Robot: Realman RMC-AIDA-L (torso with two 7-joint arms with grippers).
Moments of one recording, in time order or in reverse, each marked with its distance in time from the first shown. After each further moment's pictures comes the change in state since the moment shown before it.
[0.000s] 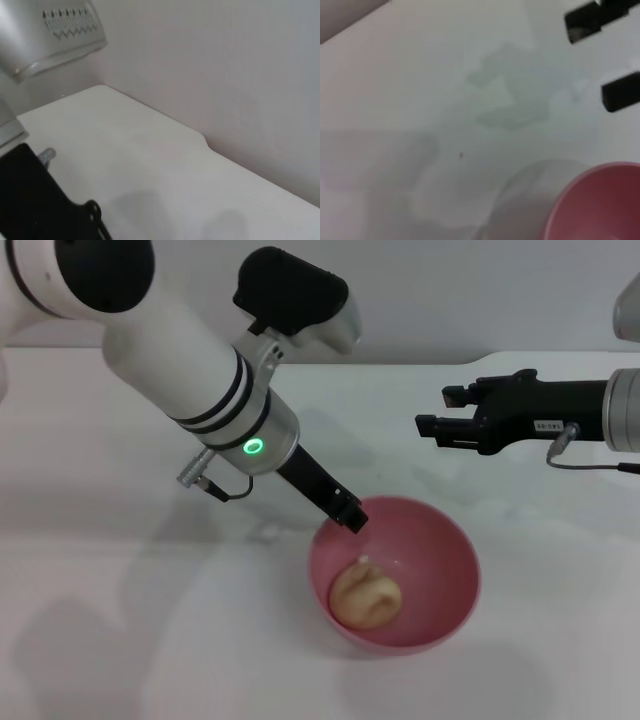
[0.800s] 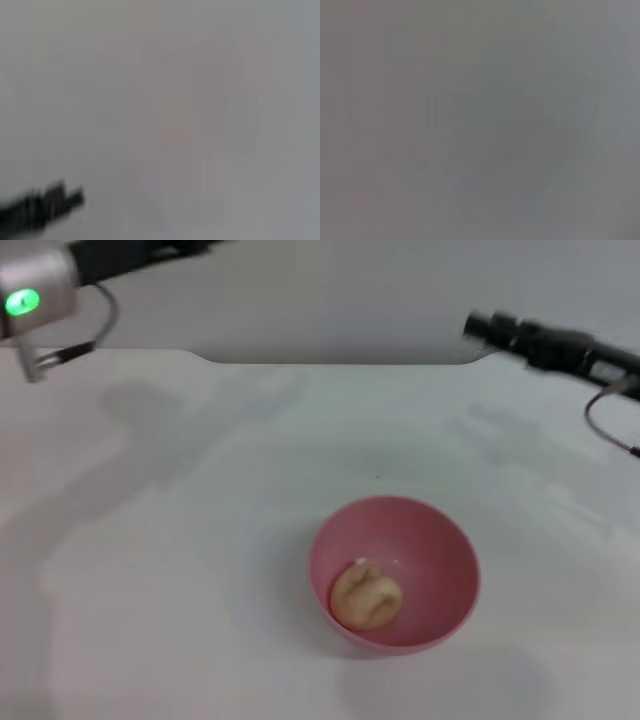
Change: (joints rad) left arm 0.425 0.007 -0.494 0.204 -0.728 0.268 0.537; right arm -0.043 -0.012 0.125 0.294 0.588 0.029 -0.144
